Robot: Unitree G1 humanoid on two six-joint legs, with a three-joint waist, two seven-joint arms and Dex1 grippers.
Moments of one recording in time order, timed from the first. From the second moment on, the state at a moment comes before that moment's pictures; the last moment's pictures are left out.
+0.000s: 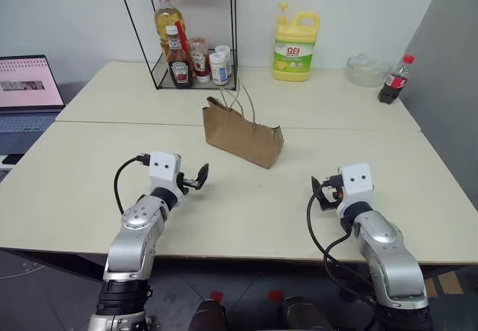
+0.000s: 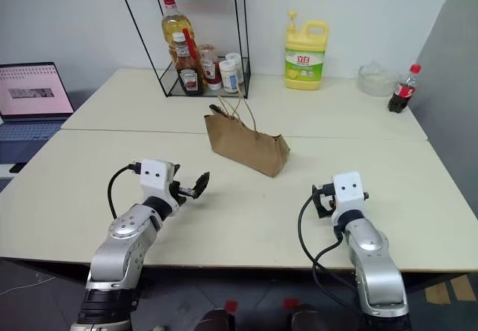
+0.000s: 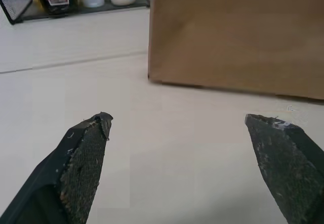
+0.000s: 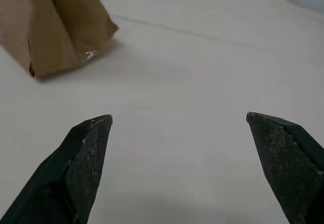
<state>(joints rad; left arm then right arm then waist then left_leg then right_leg) -0.18 0.32 0.10 -0.12 -0.21 0.40 -0.29 -0.05 -0.17 0.00 -0.46 -0.03 0.64 0.17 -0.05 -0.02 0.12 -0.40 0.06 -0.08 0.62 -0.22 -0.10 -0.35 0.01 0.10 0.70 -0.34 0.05</state>
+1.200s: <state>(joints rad) -0.19 0.34 0.11 -0.12 -0.20 0.39 -0.29 -0.08 -0.18 0.00 -0.46 -0.01 0.65 0.18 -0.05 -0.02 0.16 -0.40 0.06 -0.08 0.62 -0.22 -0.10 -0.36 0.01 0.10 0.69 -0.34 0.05</state>
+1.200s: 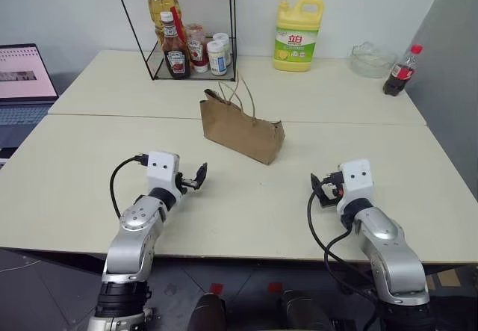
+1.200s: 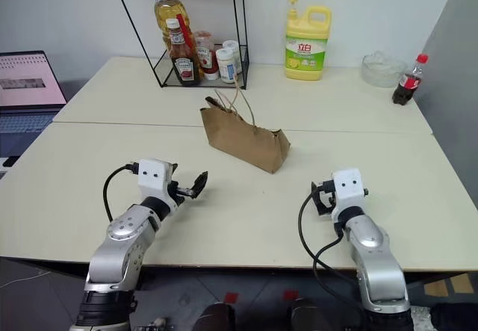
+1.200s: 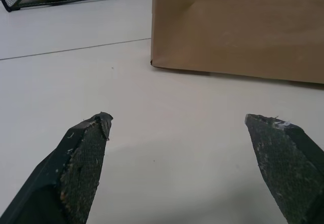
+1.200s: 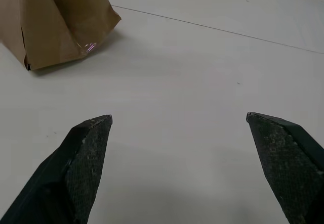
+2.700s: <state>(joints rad) -1.30 0.50 -0.14 1.19 0.18 -0.14 -0.69 -0.10 -0.17 0.06 -0.59 0.14 0.74 0.21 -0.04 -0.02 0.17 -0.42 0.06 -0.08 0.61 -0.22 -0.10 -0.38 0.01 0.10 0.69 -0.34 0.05</state>
